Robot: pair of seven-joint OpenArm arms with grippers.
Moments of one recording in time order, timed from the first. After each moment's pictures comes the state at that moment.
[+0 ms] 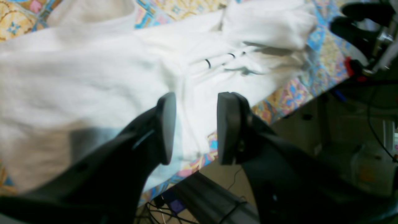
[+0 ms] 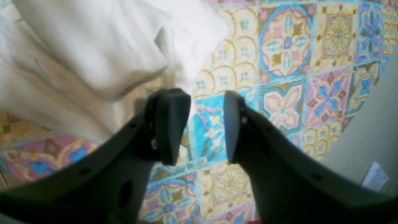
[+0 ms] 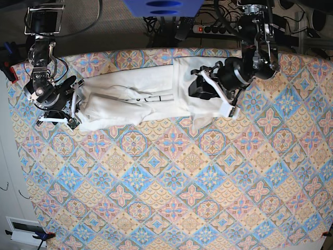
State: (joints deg) left arm 17.9 -4.4 -8.0 109.2 -38.1 -16.8 62.9; right arm -7.6 20.5 9.3 92.4 -8.3 41.6 -41.5
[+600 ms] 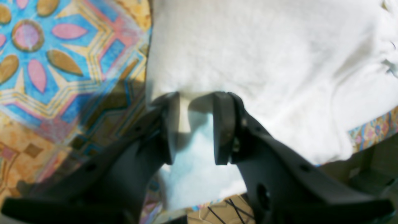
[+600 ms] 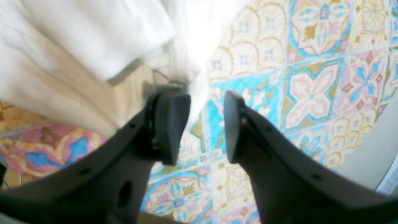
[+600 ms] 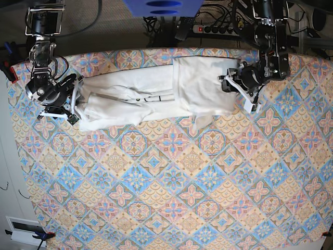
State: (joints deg) left arm 14.3 -11.7 -9.5 87.7 -30.6 -16.1 52.9; right arm -7.1 20.5 9.3 87.3 -7.9 41.6 -42.1
